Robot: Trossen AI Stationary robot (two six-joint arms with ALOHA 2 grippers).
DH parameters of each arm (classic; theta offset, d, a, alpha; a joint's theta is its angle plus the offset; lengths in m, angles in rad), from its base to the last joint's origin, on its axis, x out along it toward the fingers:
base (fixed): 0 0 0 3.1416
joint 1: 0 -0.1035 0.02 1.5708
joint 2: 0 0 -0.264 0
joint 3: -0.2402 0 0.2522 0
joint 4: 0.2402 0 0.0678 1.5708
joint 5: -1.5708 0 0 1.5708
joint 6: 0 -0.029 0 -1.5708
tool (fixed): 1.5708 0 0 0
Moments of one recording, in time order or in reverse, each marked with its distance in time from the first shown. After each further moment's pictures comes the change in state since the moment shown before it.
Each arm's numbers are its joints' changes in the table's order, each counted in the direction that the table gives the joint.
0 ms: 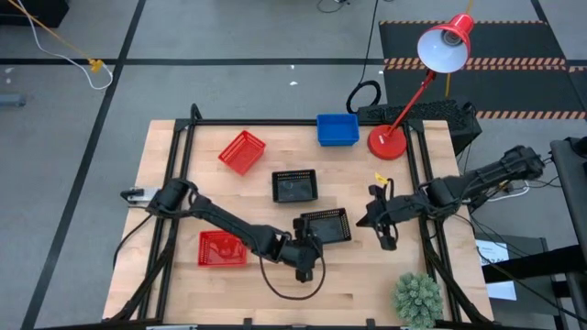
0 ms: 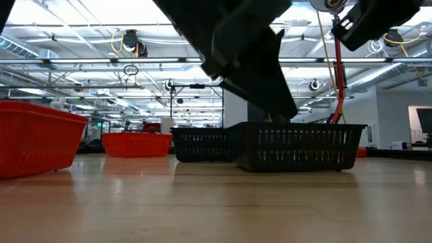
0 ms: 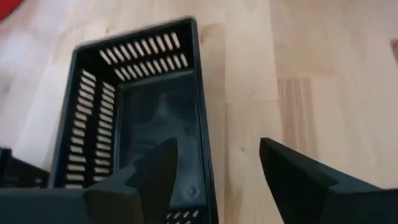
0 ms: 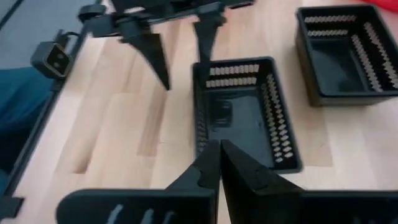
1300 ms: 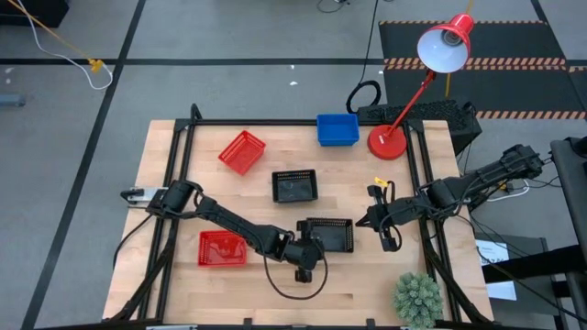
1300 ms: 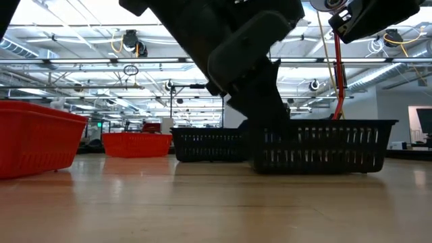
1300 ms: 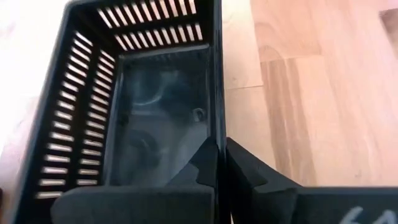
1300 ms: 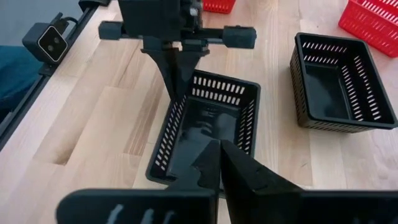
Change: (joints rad) left arm -0.018 0.046 0.003 -0.037 -0.106 -0.051; right arm -0.029 0.000 0.000 -0.020 -0.051 0.137
